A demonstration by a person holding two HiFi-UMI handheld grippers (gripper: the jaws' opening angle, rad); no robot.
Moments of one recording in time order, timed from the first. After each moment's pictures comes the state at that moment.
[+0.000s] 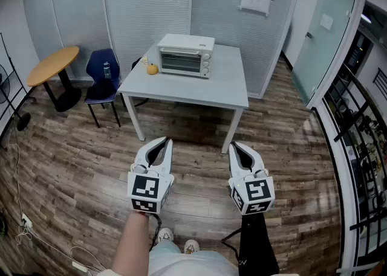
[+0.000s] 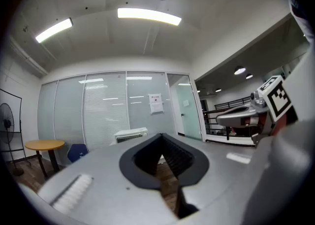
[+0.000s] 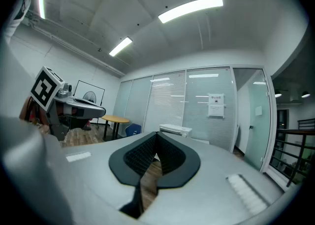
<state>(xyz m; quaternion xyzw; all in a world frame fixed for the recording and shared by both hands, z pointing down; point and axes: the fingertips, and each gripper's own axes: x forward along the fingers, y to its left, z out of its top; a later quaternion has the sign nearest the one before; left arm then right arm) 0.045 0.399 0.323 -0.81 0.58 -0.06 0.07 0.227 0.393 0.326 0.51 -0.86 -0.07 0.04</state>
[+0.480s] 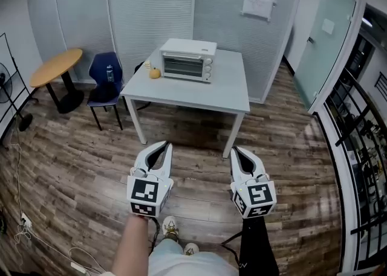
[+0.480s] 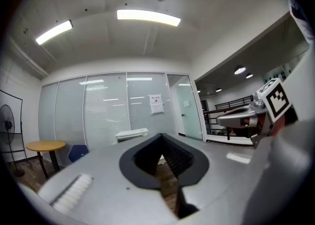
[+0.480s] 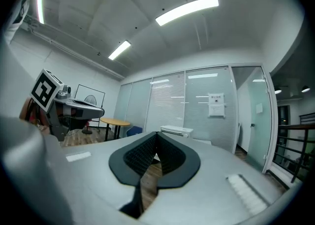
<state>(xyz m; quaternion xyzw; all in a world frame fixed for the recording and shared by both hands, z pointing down) 0.050 0.408 0.323 -0.81 0.58 -0.06 0.07 0.236 0.398 0.329 0.50 -0.86 -0.06 0.02</state>
